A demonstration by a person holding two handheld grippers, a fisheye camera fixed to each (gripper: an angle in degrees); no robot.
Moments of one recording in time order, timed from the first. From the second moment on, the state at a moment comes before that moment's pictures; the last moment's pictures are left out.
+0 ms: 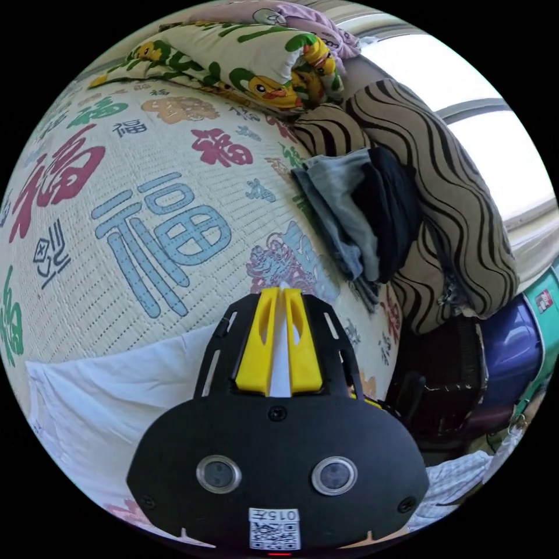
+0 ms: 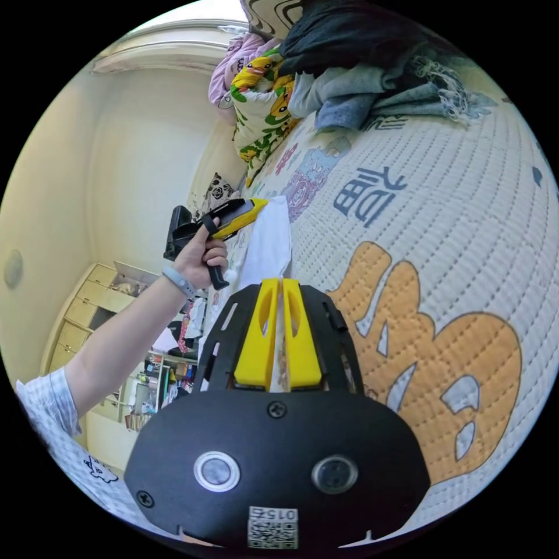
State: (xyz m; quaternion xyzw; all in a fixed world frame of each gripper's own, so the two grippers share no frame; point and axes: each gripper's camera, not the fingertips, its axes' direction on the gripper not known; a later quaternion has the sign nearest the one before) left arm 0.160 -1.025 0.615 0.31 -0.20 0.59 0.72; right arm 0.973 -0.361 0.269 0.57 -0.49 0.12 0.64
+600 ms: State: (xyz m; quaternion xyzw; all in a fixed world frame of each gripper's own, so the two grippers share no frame) left arm -0.193 -0.833 0.537 0.54 -0.34 0.49 0.59; right arm 0.780 -0.406 0.236 0.57 -0.40 -0.03 0.72
